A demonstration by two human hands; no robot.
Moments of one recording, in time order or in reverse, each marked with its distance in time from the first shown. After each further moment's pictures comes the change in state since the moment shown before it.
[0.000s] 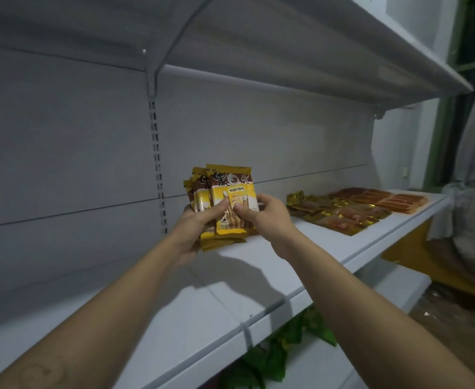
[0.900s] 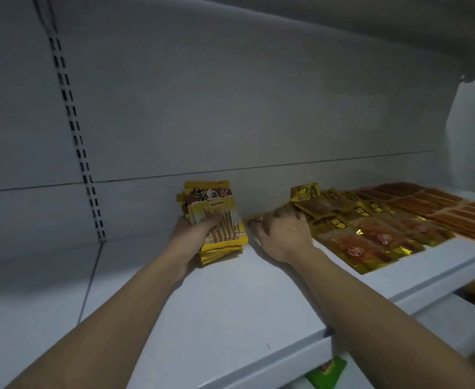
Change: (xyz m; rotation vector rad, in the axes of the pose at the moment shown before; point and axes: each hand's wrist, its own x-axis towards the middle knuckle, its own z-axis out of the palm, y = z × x) left_hand 0.164 -0.122 0.084 0.051 0.437 -0.099; right_hand 0.201 0.157 -0.157 -1.376 -0.166 -0.293
